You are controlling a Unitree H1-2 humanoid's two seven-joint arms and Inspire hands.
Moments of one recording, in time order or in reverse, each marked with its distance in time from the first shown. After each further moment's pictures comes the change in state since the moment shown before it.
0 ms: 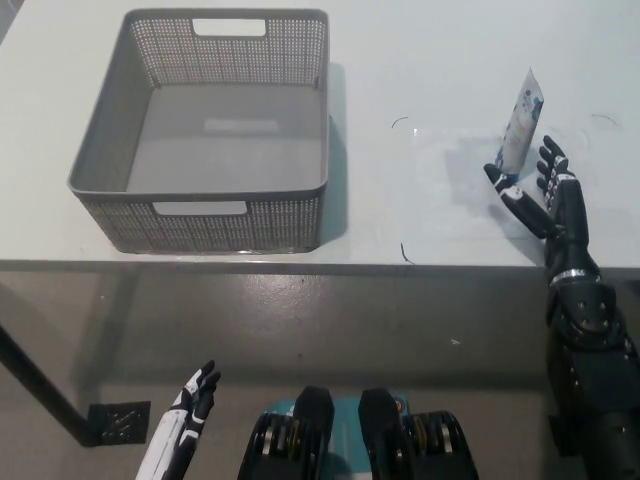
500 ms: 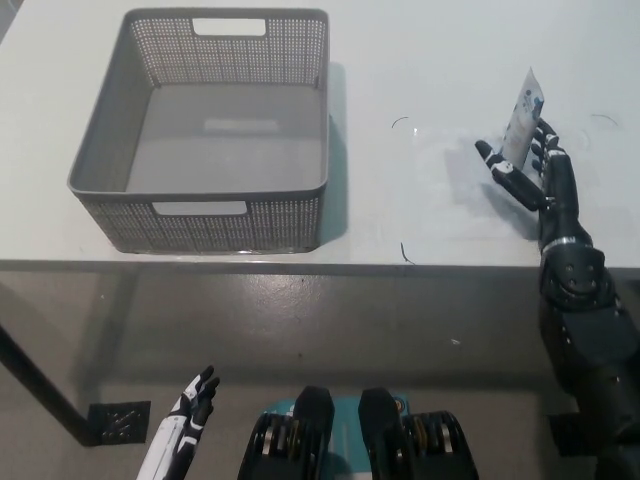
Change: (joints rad) left_arm 0.014 0.001 0.000 -0.001 -0.005 -0.011 -0.003; right_arm -0.147 -0.026 0.041 0.225 -0.016 -0.013 -0.052
